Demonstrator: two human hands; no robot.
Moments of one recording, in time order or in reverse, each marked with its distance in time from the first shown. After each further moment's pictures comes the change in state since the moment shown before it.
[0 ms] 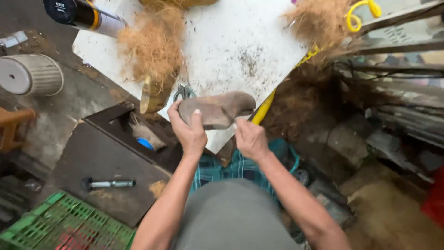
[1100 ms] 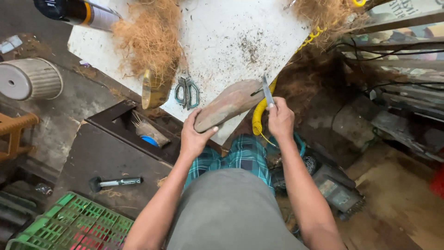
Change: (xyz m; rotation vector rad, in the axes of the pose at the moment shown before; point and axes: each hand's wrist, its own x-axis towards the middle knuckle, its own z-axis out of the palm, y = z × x) left_hand -0.003 -0.017 -0.044 0.201 -0.651 -0.391; right_hand -0.004 0.057 -0.016 0.211 0.089 0.656
